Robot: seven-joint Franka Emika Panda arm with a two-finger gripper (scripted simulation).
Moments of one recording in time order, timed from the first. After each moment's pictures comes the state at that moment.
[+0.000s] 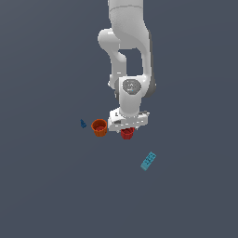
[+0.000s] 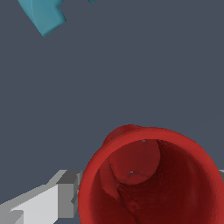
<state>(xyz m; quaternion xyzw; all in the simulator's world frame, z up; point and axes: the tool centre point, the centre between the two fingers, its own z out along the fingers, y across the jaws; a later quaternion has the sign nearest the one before) -0.058 0.045 0.059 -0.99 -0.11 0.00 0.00</state>
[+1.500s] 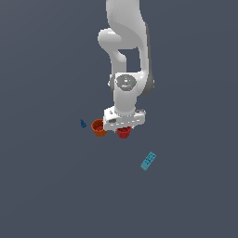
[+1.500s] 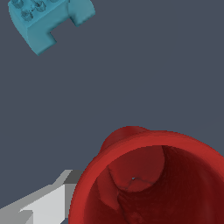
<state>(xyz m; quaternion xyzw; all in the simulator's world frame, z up) -0.045 0.024 0.084 -0.99 -0.11 0.00 0.00</state>
